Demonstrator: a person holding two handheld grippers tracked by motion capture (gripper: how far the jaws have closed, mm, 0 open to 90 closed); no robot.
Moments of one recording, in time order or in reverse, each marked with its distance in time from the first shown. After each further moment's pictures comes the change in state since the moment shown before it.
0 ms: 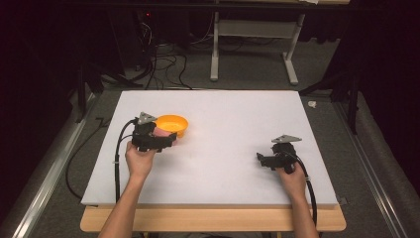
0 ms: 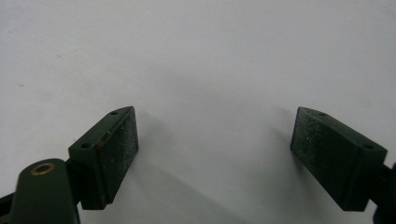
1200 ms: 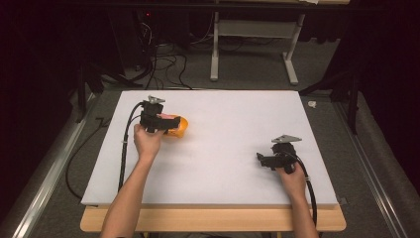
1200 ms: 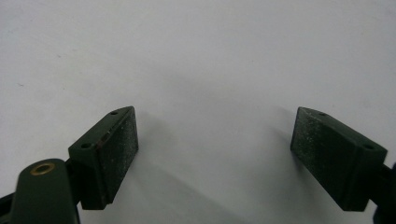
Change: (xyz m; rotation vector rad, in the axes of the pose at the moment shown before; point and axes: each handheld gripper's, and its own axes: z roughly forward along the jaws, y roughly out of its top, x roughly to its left) left arm 0.010 0.041 0.047 0.056 0.112 0.007; right arm 0.000 0.000 0.000 0.000 0.000 0.001
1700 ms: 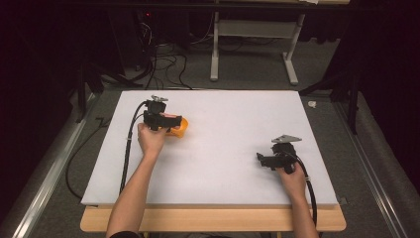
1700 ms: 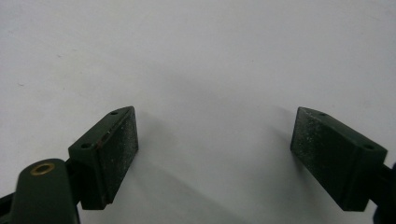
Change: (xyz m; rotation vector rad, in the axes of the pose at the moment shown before) left arm 0.006 0.000 0.026 0.041 0.017 -0.046; right arm 0.000 0.000 0.000 -0.001 0.000 -0.003
